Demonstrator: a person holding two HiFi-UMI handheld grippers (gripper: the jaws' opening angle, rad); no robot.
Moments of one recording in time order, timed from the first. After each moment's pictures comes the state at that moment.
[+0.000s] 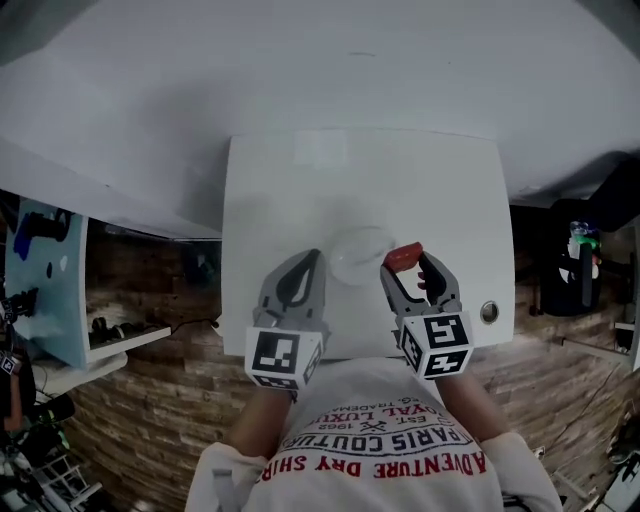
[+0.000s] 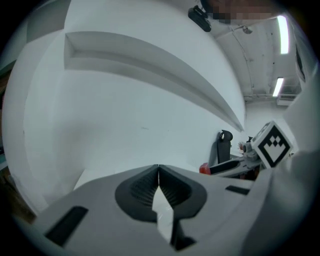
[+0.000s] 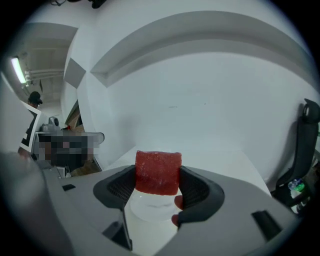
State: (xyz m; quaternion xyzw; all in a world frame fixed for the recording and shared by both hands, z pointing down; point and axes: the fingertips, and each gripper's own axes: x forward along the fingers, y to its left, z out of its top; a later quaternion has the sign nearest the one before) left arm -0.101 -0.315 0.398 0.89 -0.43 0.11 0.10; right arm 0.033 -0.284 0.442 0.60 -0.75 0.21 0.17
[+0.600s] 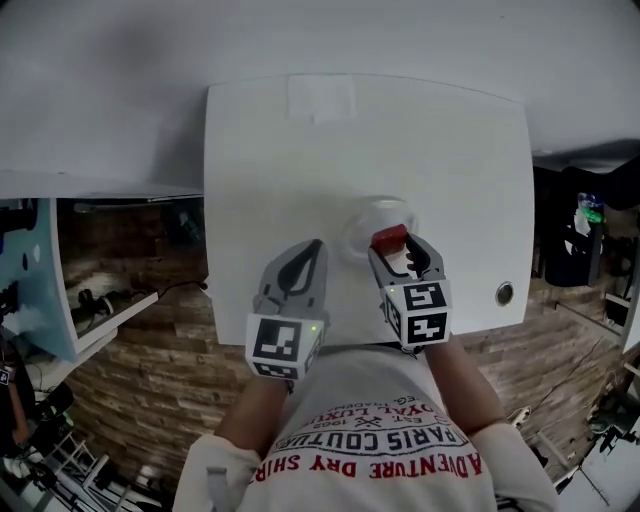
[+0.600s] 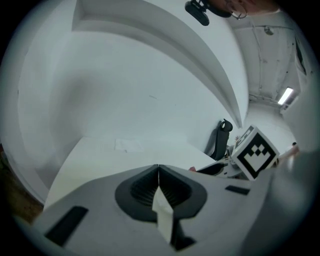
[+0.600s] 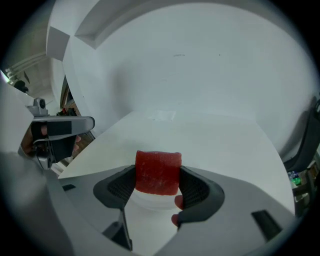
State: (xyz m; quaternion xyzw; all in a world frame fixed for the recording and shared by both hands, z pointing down) left arm -0.117 -0.331 0.507 0.88 -0.39 0.18 0.20; right arm 0.000 -0.304 0.578 0.56 -0.71 0.31 0.29
